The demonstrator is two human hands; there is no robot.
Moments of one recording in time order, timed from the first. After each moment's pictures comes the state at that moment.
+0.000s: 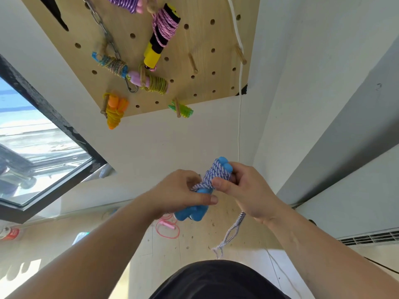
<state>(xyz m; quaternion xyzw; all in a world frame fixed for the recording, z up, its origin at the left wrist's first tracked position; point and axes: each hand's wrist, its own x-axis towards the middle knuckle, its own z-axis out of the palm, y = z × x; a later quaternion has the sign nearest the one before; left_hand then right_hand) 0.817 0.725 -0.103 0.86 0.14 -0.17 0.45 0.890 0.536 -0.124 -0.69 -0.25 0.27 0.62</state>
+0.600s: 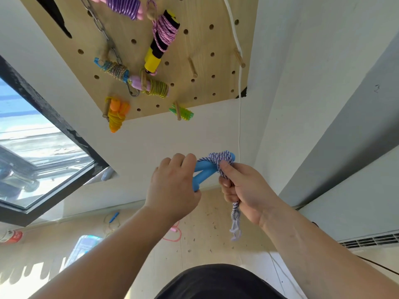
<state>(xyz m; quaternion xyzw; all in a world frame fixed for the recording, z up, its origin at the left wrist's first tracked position) 0.814 0.714 -0.115 0.98 0.06 0.19 0.04 0.887 0.547 -0.109 -0.58 -0.04 0.36 0.73</state>
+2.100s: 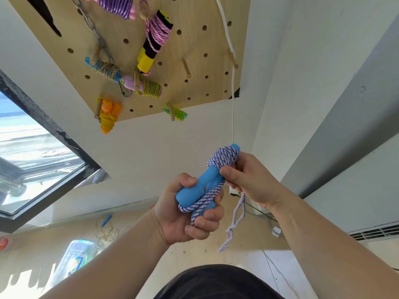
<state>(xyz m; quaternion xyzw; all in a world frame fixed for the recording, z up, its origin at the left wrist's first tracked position) 0.808 0.697 -0.119 0.20 -0.02 -0.40 0.89 0.913 0.529 -0.107 -0.64 -0.27 0.28 0.67</state>
